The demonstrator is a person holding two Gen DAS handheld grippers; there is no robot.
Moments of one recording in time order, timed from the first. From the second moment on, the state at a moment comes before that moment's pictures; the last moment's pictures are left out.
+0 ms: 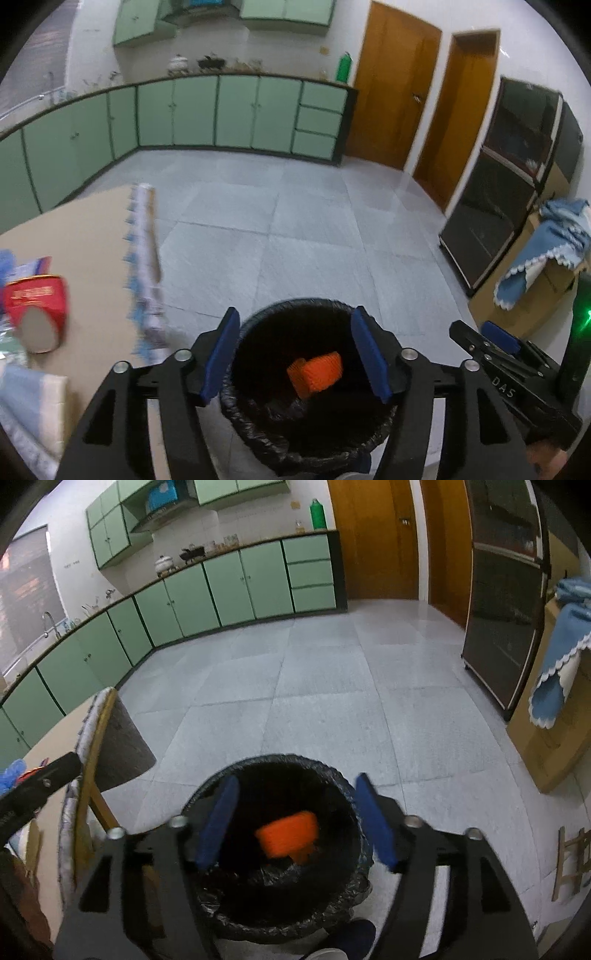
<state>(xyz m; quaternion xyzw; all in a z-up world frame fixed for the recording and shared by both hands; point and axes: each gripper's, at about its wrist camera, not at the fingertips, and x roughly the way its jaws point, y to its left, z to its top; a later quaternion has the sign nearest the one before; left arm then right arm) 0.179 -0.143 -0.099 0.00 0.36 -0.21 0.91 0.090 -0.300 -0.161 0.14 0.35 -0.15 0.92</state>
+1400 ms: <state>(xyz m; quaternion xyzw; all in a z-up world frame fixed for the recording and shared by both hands) 0.048 0.149 -0.116 -0.02 0.34 0.09 0.94 0.093 0.013 -0.158 0.03 0.35 0.21 0.91</state>
